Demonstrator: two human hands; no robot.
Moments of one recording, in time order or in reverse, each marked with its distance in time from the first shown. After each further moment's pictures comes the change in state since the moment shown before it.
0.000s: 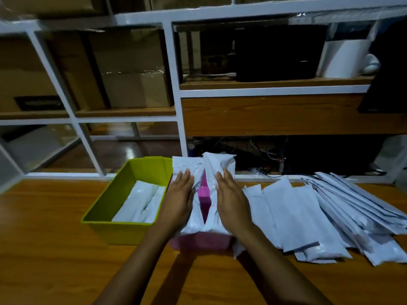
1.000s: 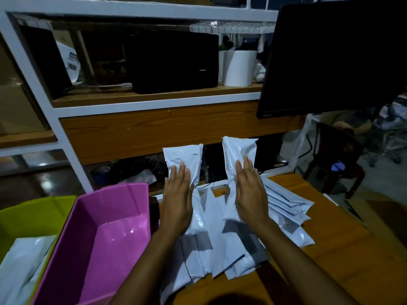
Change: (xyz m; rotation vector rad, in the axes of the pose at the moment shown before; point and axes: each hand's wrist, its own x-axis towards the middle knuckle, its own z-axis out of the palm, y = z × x) left_hand 0.118 0.161 0.137 -0.335 0.029 0.192; right_hand 0.020 0.213 -0.144 -0.410 0.365 0.161
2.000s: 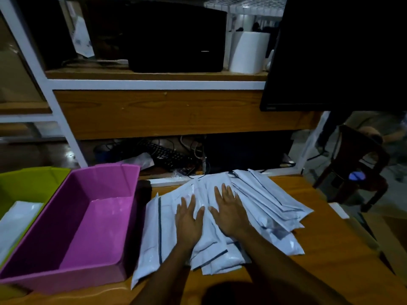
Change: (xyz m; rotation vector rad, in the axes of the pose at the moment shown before) left_hand -0.066 -0.010 0.151 -0.177 -0.083 -0.612; right_hand -0.040 0.062 0.076 -0.111 -0.700 -0.063
